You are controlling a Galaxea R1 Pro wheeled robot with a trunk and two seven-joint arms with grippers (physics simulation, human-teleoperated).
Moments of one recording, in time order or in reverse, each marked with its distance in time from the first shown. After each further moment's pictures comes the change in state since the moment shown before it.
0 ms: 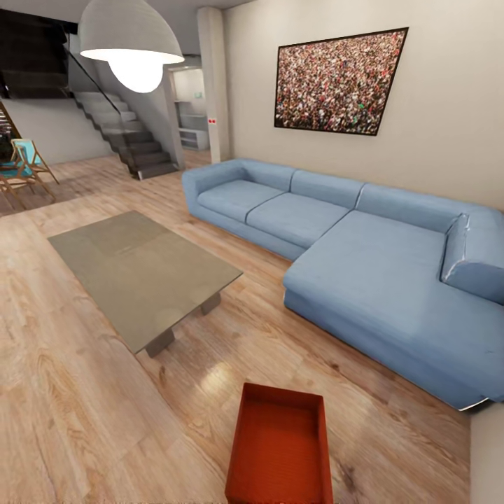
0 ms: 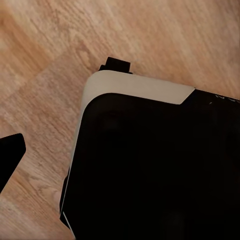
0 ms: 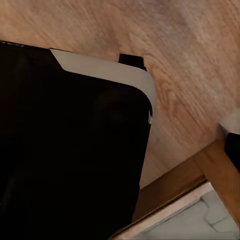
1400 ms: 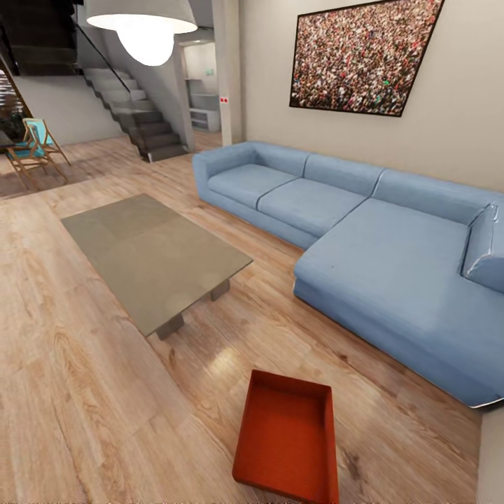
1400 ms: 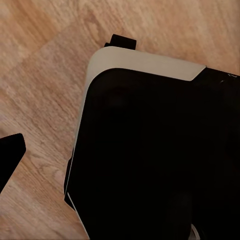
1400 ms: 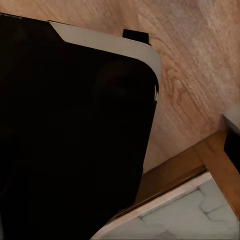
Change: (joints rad) left arm 0.000 0.000 0.000 -0.001 0.000 0.000 0.000; right arm 0.000 0.000 -0.001 0.000 -0.001 0.000 0.001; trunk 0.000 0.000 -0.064
